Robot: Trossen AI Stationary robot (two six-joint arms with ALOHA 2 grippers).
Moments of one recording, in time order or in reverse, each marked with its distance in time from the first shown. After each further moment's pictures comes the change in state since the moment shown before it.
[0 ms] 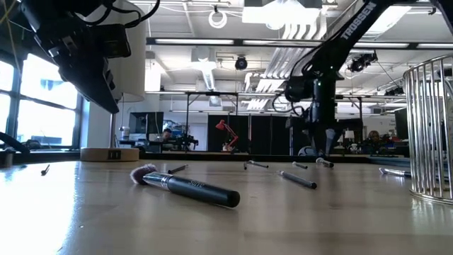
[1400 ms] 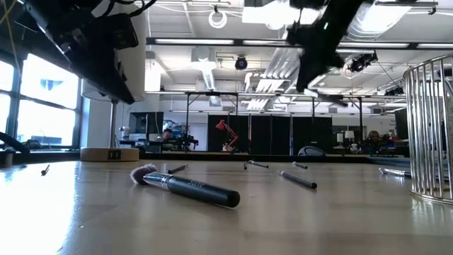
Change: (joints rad) left arm 0.000 0.020 0.001 0.136 -0.016 0.074; right arm 0.592 -0.488 -0.010 -0.041 0.172 -0.367
